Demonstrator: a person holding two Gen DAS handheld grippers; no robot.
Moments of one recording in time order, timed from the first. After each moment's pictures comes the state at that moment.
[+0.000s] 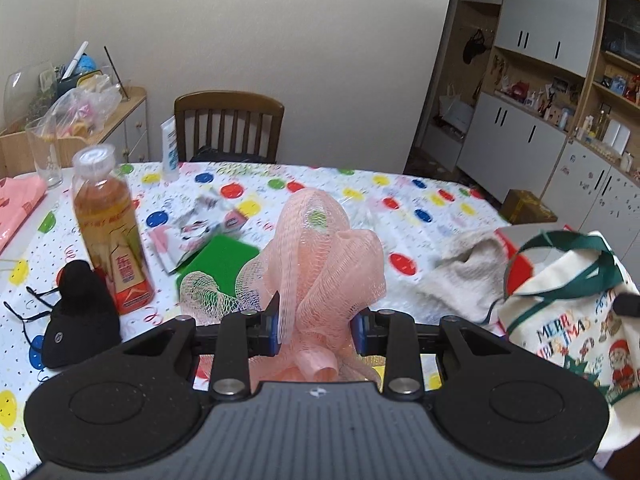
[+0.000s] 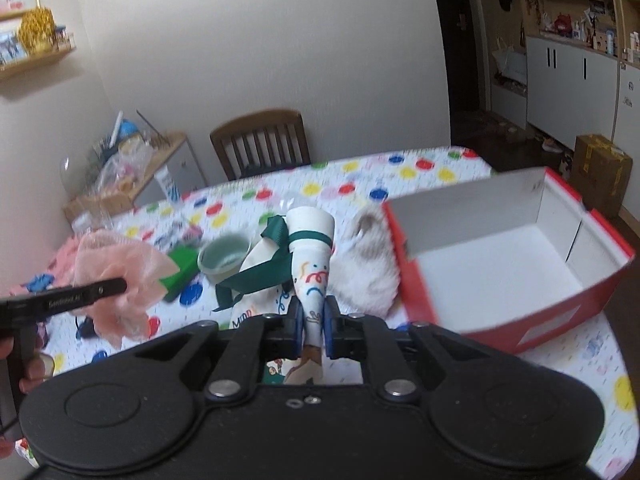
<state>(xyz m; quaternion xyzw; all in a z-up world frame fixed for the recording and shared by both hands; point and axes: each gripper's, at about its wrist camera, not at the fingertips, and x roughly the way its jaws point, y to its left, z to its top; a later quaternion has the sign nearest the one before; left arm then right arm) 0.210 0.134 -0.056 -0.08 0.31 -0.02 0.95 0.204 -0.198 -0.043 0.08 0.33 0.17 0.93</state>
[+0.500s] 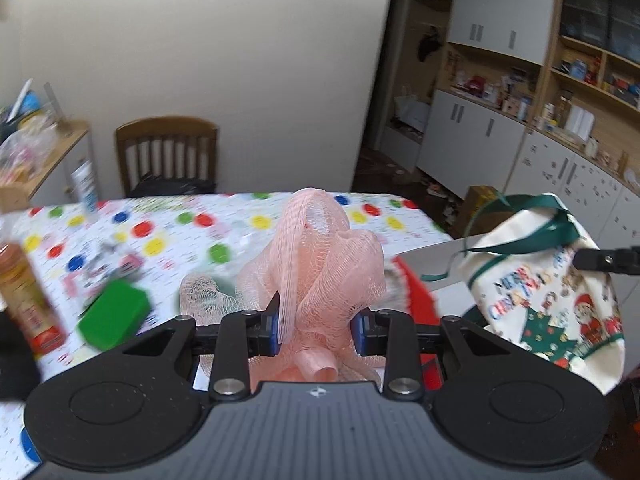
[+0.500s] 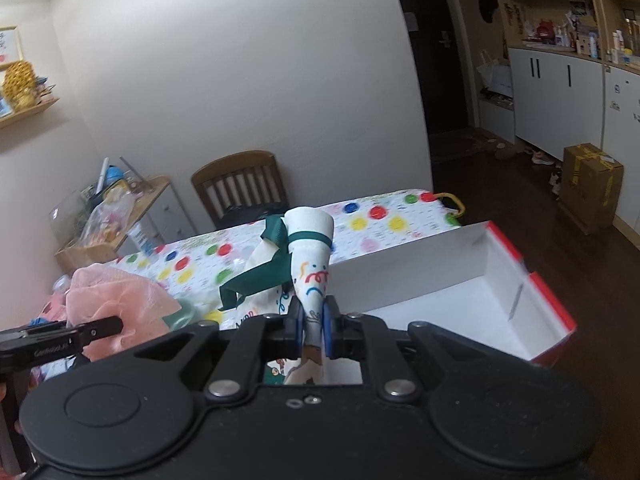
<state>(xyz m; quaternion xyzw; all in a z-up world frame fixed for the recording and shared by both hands) 0.246 0.001 -0.018 -0.04 0.30 -0.07 0.95 0.254 -0.311 -0.009 0.11 0.30 0.16 0.93</state>
